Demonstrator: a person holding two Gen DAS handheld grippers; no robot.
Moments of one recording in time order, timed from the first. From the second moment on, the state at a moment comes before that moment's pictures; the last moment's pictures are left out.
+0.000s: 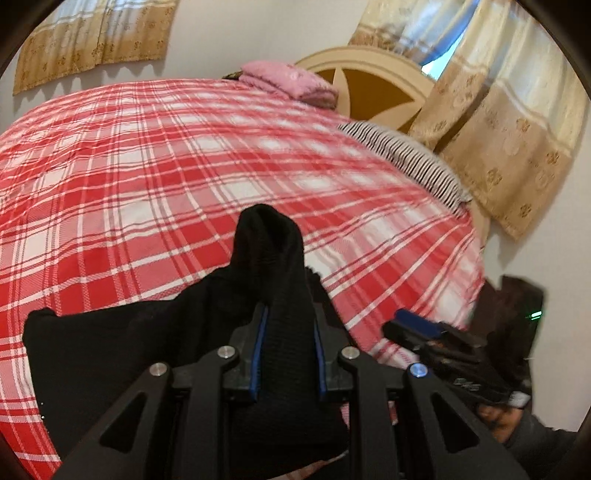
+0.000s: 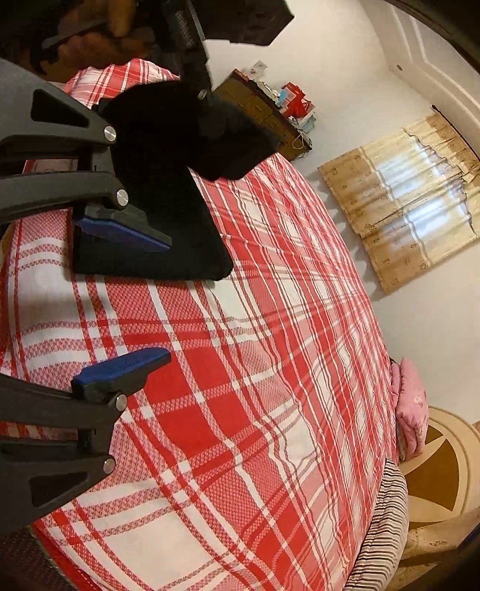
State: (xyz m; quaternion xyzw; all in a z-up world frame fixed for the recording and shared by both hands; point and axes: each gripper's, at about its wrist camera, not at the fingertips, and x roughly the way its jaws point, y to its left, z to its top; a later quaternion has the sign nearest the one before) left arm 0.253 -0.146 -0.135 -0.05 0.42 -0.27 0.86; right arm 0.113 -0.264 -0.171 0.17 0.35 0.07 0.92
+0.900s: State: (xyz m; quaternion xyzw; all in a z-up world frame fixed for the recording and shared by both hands) left arm 0.211 -0.096 -0.132 0.03 0.34 -0.17 0.93; right arm 0.097 -0.225 -0.134 0.15 0.28 0.13 0.94
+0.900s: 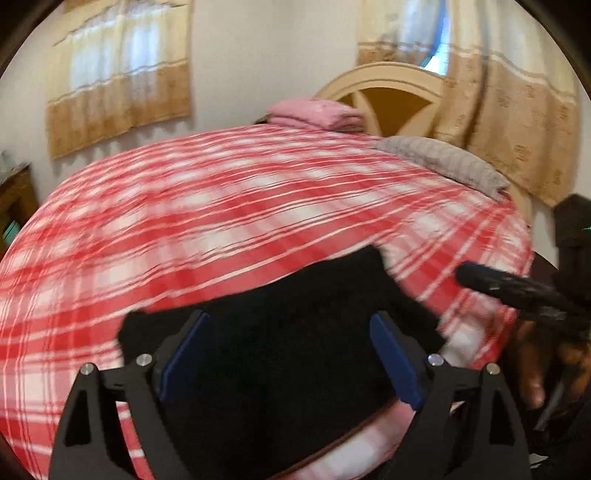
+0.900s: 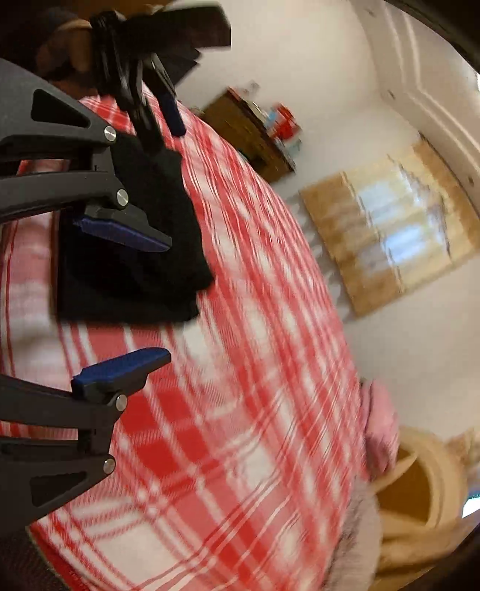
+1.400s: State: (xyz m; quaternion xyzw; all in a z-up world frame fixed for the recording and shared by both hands) left arm 0.219 -0.032 -0.178 -0.04 0.38 -0.10 0.92; right arm 0.122 -0.217 -0.184 0.12 0.41 0.08 0.90
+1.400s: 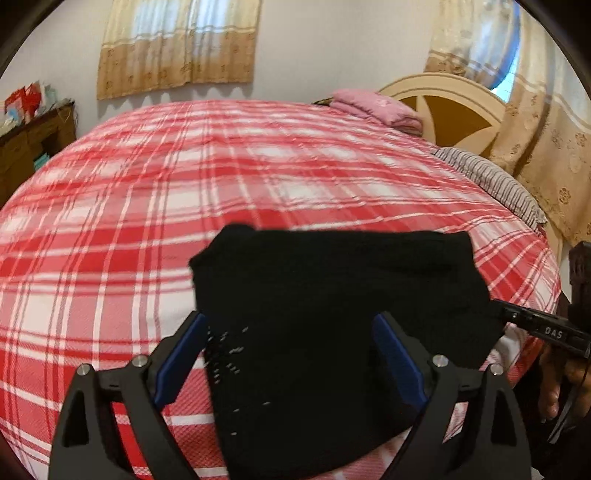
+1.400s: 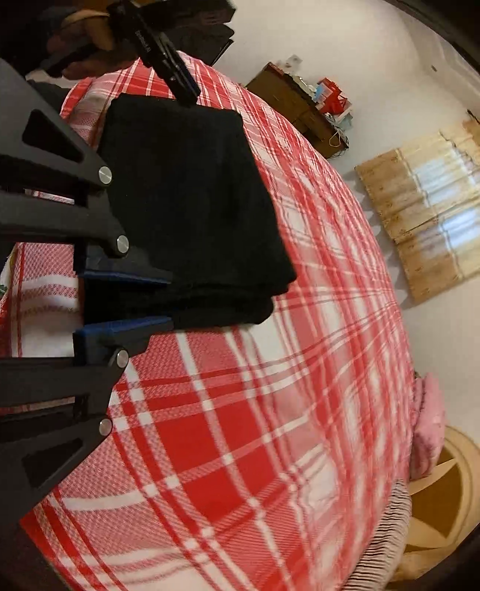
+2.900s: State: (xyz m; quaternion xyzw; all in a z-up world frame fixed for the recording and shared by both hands) left arm 0.215 -0.018 -0.200 -0.05 0.41 -0.10 0.90; right arm 0.140 -0.211 -0.186 0.11 0.40 0.11 0.90
